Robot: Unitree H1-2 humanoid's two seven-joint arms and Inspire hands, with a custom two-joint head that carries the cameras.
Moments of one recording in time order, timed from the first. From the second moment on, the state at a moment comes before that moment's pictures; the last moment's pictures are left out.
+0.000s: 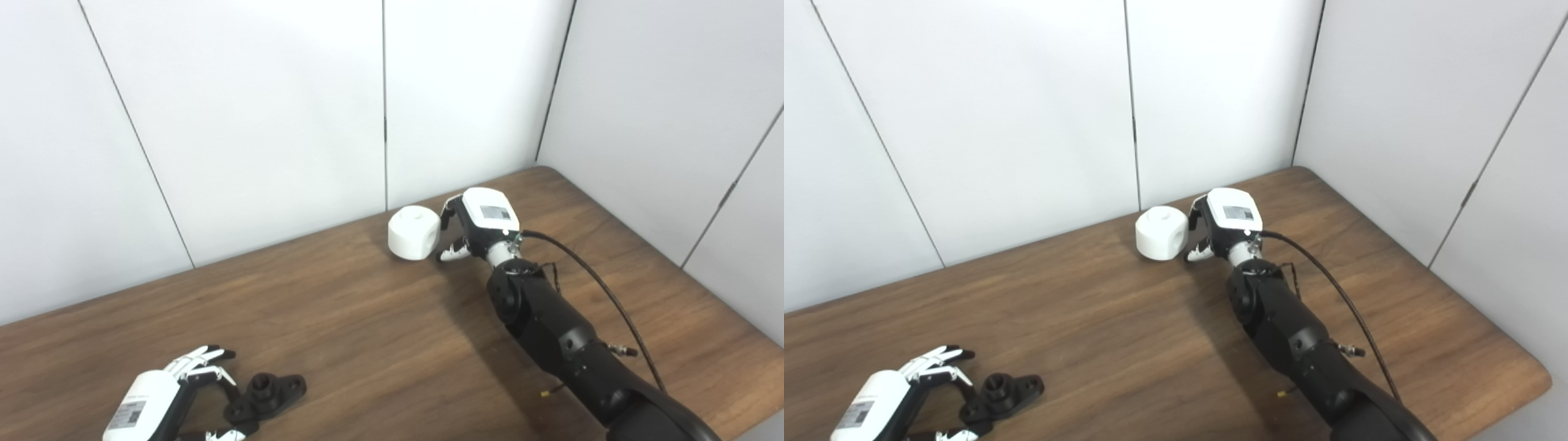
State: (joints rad) left arm -0.30 0.42 -0.44 0.29 0.70 -0.37 0.12; right arm -0.51 -0.44 0.18 0.43 -0.81 0.26 -0.23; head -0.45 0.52
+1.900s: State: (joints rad) left arm -0.31 0.42 -0.45 0.28 0.70 -0.35 0.11; right arm -0.54 -0.27 0.09 0.12 -1.19 0.47 0.46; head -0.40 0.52
